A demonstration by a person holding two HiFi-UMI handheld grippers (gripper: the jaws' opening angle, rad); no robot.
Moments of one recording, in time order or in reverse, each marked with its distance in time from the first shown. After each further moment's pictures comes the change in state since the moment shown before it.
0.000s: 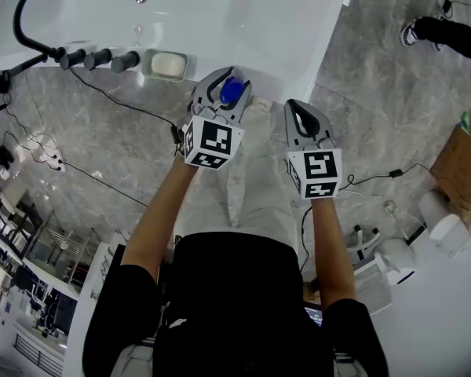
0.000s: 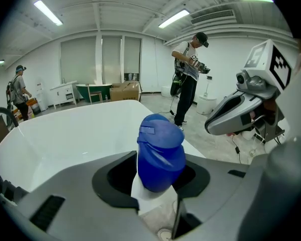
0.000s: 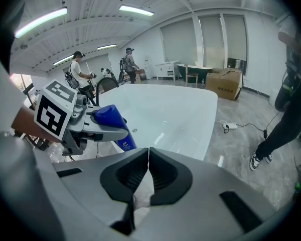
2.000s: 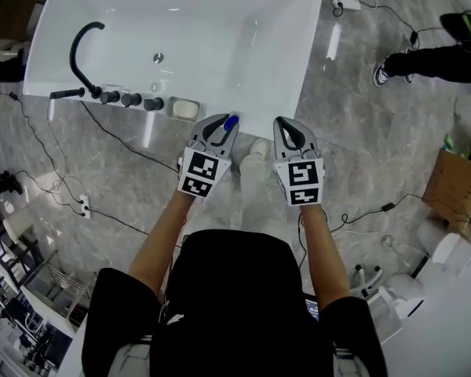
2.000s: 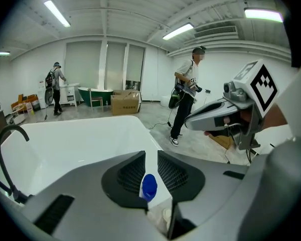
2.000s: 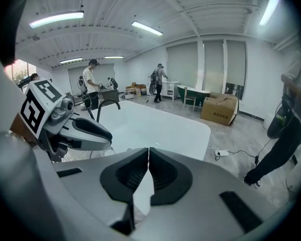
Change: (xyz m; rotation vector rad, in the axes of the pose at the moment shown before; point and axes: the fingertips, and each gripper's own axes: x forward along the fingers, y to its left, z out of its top) left arm -0.122 0.000 0.108 -0.062 -0.082 -0.035; right arm -0.095 0.027 0.138 -0.100 -0.180 -0.071
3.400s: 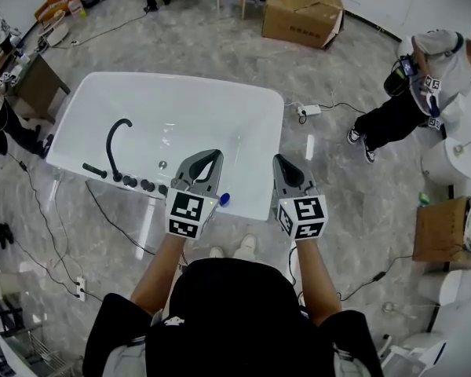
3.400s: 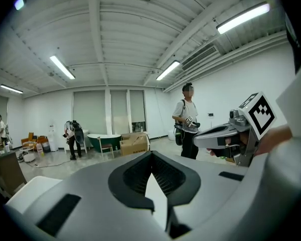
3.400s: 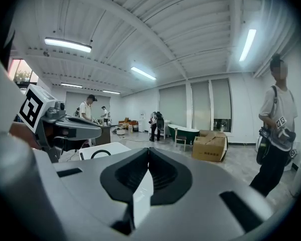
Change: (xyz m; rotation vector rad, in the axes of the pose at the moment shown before) left arm -0.196 -0.023 0.252 0.164 -0.430 0.144; right arm -0.184 -0.006 0.207 -0.005 -0.446 -0.112
